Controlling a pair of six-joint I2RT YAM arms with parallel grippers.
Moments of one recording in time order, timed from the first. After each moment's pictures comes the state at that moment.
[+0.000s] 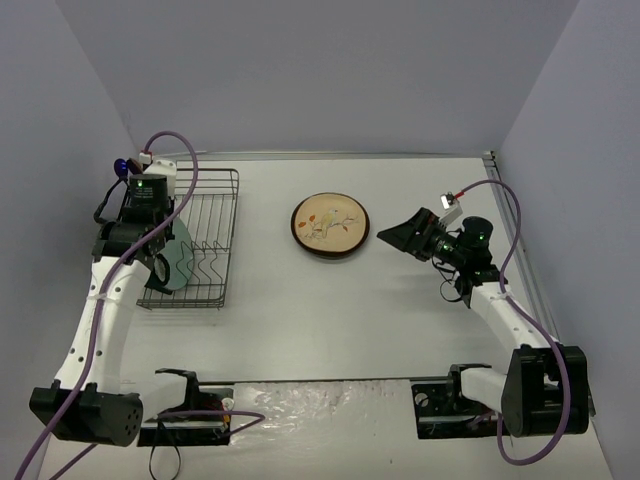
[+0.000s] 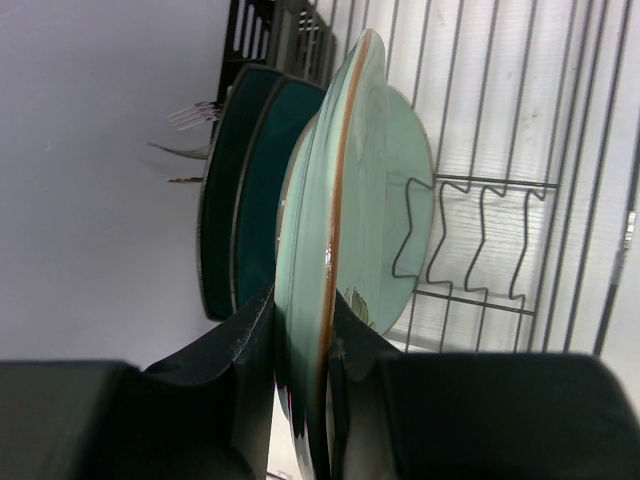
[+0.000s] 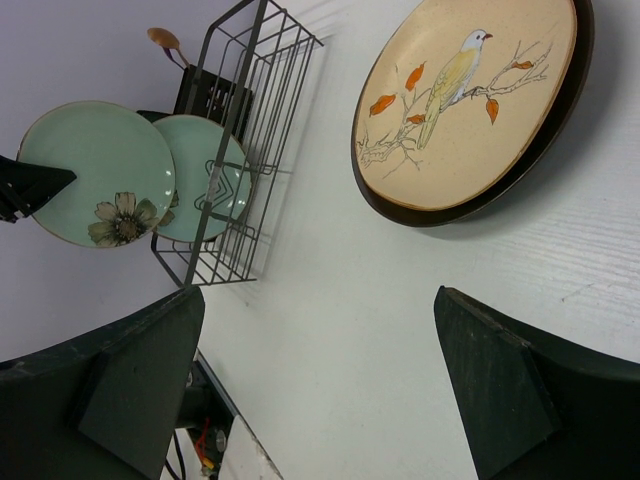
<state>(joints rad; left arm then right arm) -0.11 1.15 1.32 -0.85 -0.43 0.12 0.03 1.16 0.56 0.31 -0.76 0.75</state>
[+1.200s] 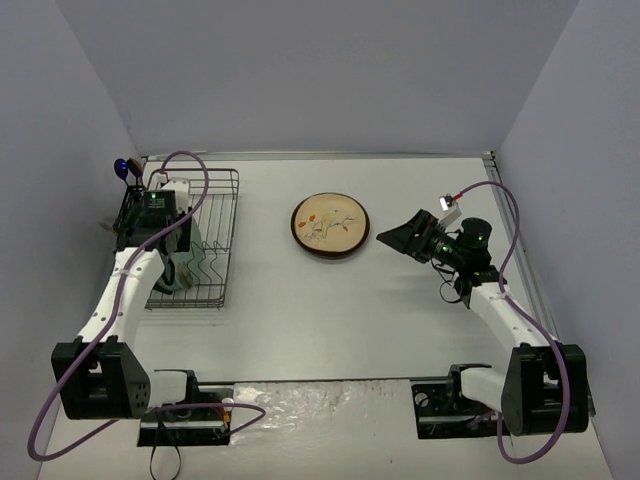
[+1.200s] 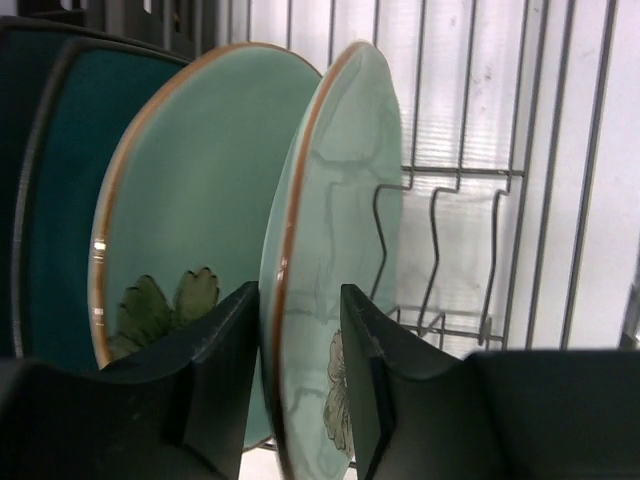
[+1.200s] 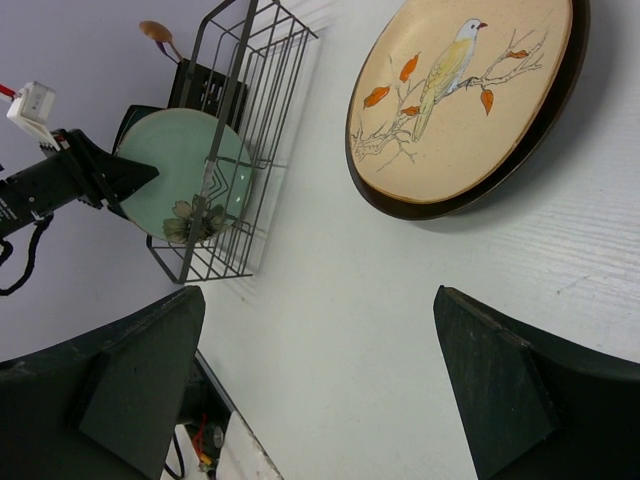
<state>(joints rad) 0.01 1.27 1.07 -0.57 -0.20 0.12 0.03 1.16 0.55 0.29 -0.75 0.74</state>
